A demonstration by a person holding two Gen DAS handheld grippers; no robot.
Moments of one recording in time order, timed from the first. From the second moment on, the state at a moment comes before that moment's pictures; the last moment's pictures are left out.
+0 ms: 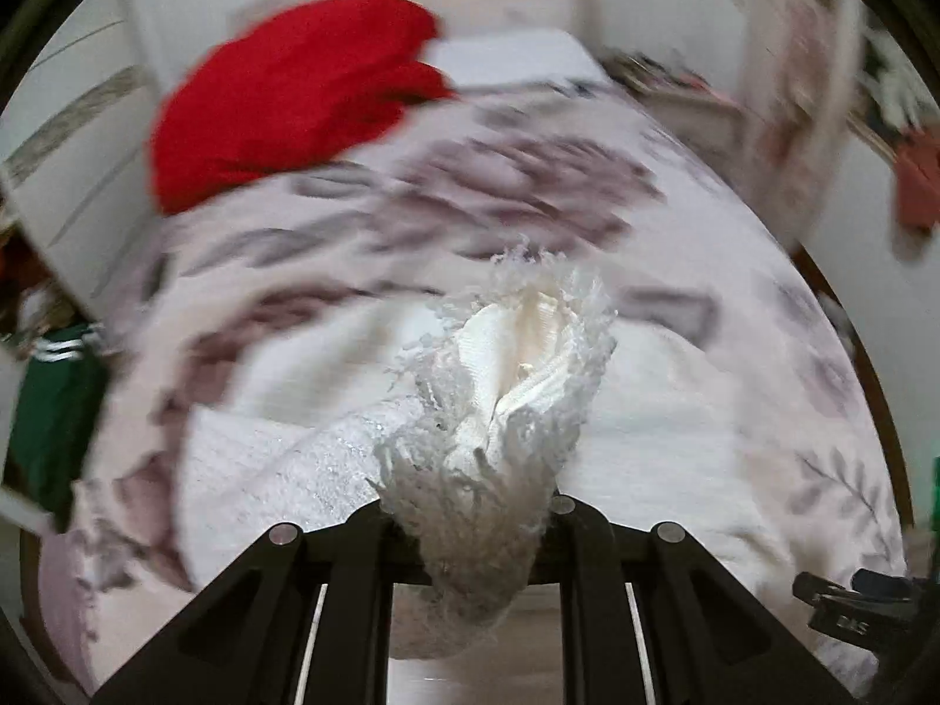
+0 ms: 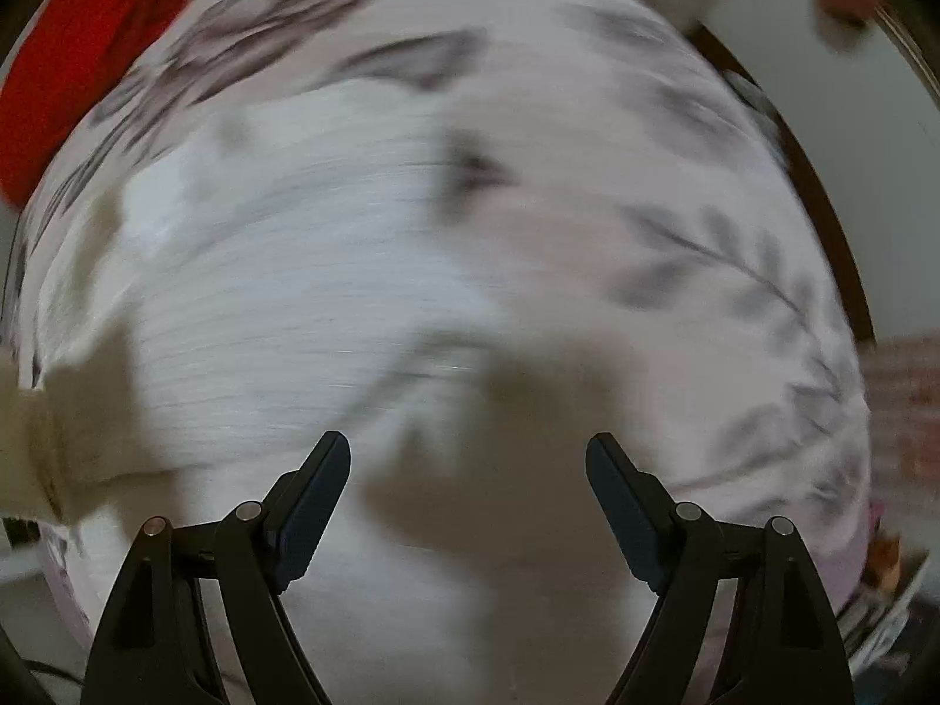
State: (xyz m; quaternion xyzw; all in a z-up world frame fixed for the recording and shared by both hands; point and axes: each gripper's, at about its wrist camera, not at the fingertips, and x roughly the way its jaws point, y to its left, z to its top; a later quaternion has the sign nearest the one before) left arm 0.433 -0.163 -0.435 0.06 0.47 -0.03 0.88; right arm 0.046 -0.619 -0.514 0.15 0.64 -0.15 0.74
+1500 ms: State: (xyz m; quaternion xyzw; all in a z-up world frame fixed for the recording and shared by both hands) left arm 0.515 0.048 -0.547 0.05 0.59 0.21 0.78; right arm 0.339 -0.500 -0.480 0.14 0.57 0.06 0.81
